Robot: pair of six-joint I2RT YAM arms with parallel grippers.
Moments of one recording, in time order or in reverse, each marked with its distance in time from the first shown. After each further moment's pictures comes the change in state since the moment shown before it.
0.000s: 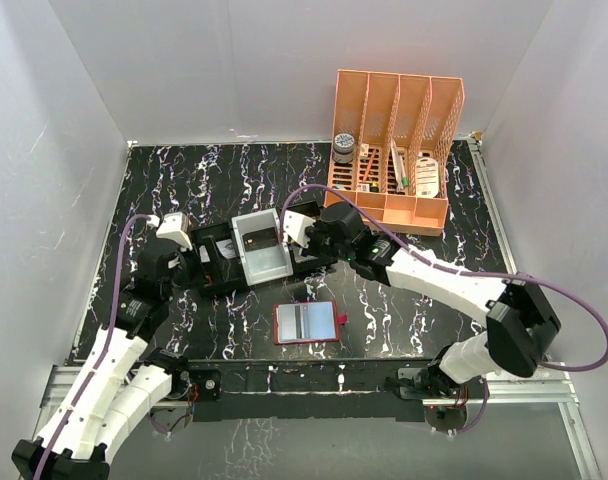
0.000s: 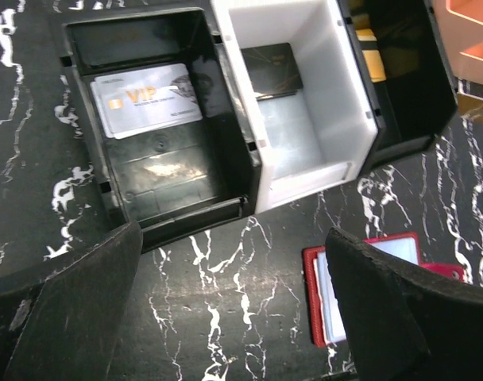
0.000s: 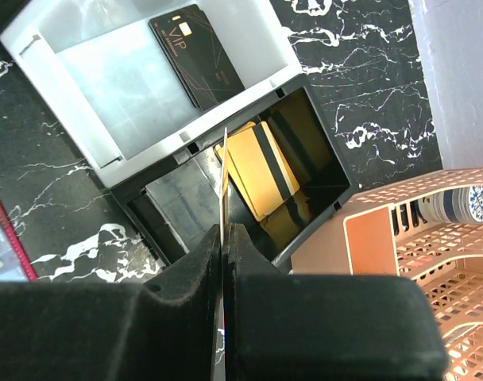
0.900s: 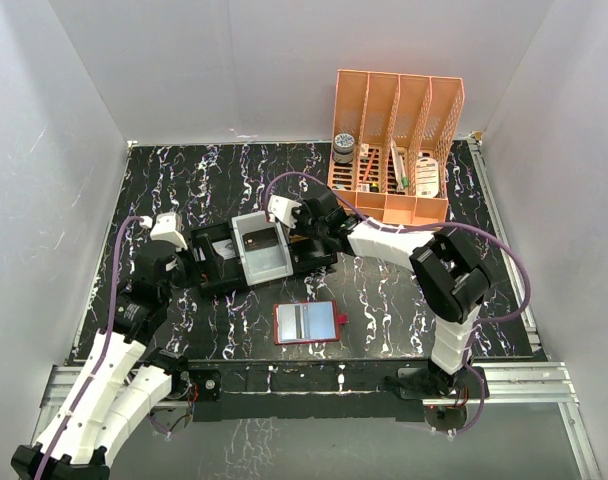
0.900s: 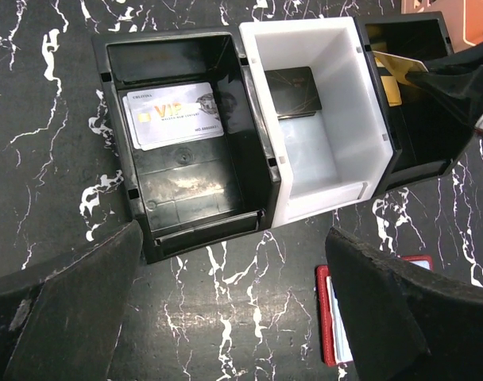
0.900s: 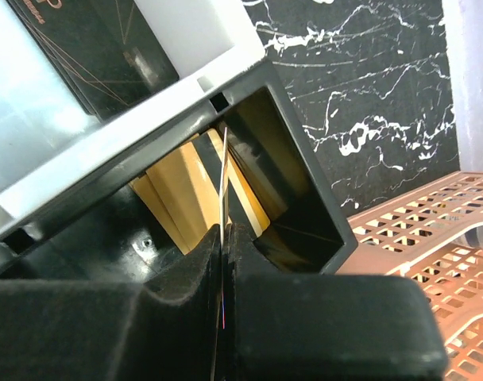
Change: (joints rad) left arm 0.000 -0.031 -0.001 0.002 -0.111 -0.002; right arm -0.113 0.442 0.206 0.153 0.005 -0.102
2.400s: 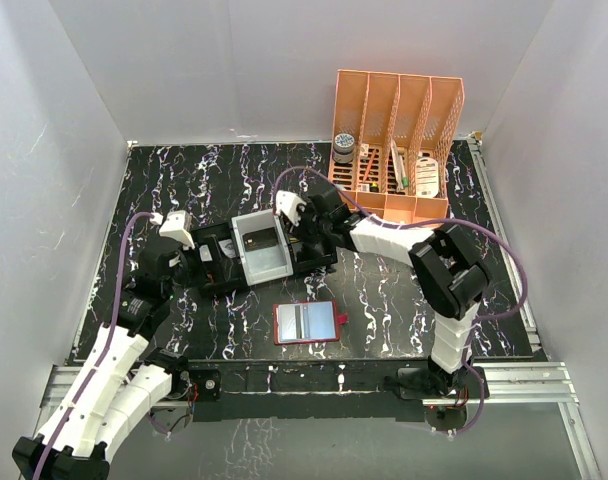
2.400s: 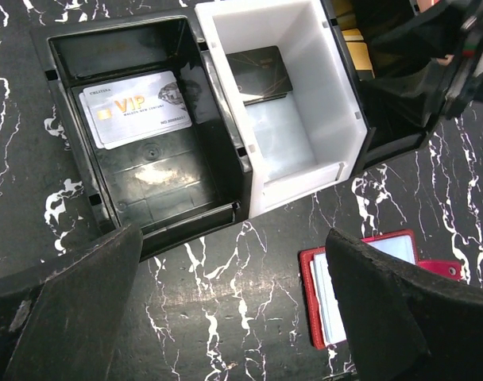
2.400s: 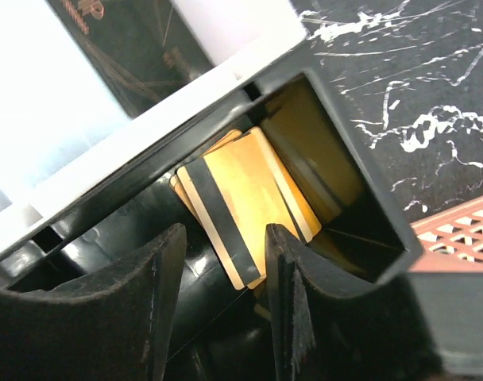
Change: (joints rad) left arm 0.000 0.043 -0.002 0.028 0.107 0.025; right arm -0.036 0.062 0.008 -0.031 -0.121 0.074
